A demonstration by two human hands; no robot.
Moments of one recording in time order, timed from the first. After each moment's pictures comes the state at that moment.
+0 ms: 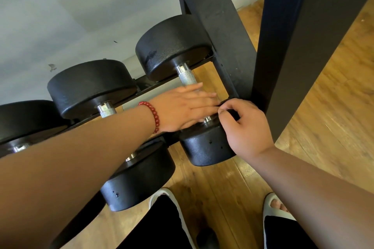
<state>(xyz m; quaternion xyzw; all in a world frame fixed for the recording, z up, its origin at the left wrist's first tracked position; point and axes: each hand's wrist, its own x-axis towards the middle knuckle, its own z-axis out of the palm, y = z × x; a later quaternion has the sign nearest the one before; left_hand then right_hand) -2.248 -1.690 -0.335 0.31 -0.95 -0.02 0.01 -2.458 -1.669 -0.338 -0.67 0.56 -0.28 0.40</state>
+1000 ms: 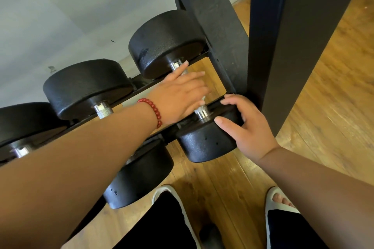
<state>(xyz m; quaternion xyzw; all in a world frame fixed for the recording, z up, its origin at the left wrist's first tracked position) -2.254 -1.697 -0.334 0.41 -0.91 0.05 -0.01 -2.480 -1.664 -0.354 -0.62 0.46 -0.33 0.55</state>
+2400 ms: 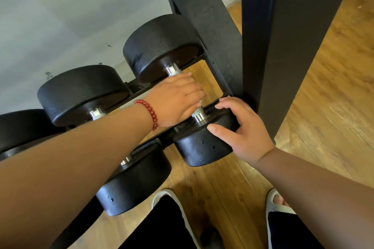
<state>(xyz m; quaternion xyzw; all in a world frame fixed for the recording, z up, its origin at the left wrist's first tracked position) -2.257 -1.704 -0.326 0.40 -0.92 0.03 -0.02 -2.480 -1.666 -0.354 -0.66 0.45 -0.33 0.50</state>
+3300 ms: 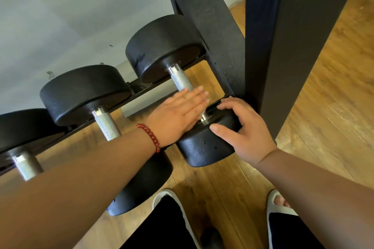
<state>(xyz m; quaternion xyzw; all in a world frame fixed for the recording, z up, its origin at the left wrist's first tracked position) -2.261 -1.668 -0.354 0.44 -0.89 0.01 0.09 -2.480 -1.666 -0.355 -0.68 0.46 -0.33 0.48</state>
